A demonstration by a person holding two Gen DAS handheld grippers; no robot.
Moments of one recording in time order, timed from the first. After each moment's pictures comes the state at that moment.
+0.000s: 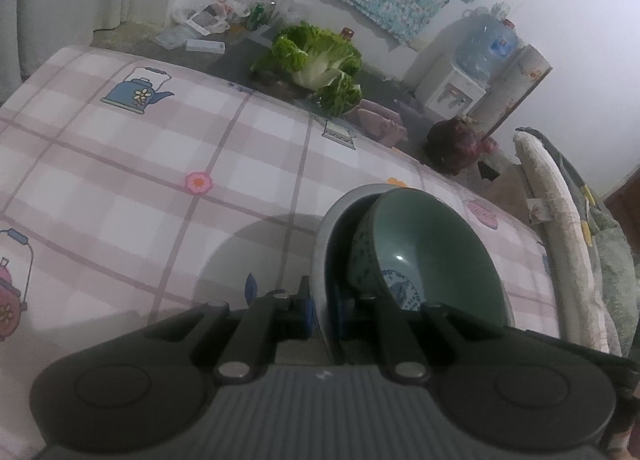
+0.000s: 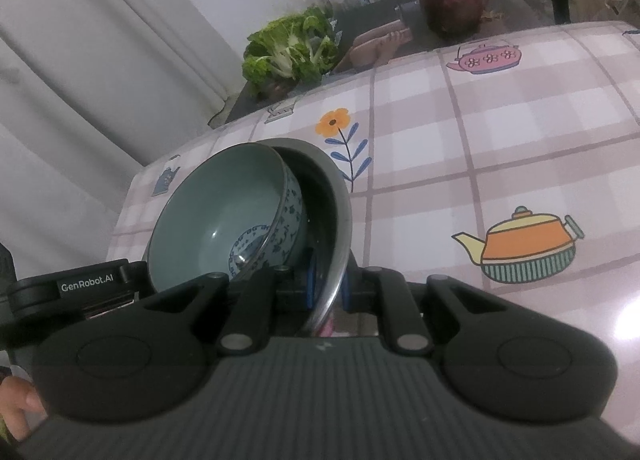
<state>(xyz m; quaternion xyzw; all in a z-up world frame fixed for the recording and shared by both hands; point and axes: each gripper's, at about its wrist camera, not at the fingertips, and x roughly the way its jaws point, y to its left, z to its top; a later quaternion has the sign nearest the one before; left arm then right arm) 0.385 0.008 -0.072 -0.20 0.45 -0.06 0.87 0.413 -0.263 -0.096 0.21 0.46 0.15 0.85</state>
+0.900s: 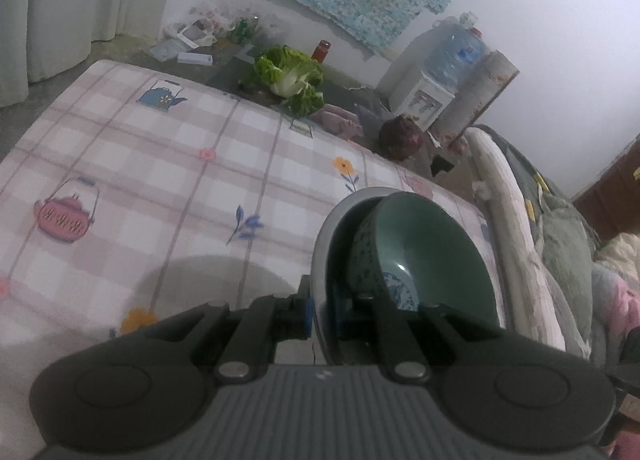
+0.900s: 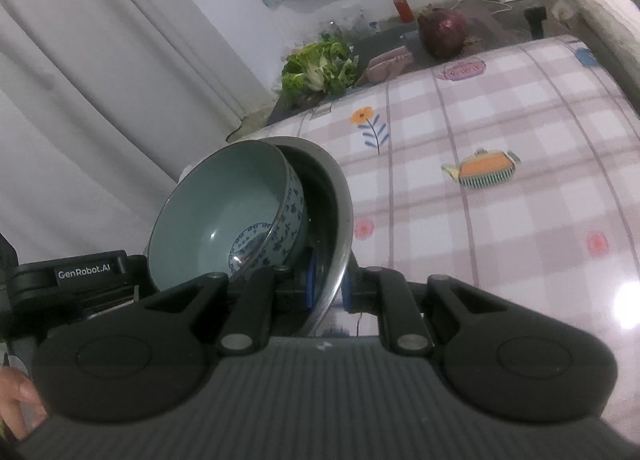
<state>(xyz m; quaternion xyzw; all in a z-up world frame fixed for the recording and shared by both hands) 0.262 0.003 -0.001 -0.20 0.43 -0.08 0.88 0.273 -0.268 -0.021 0.22 0.42 0.14 0.87</state>
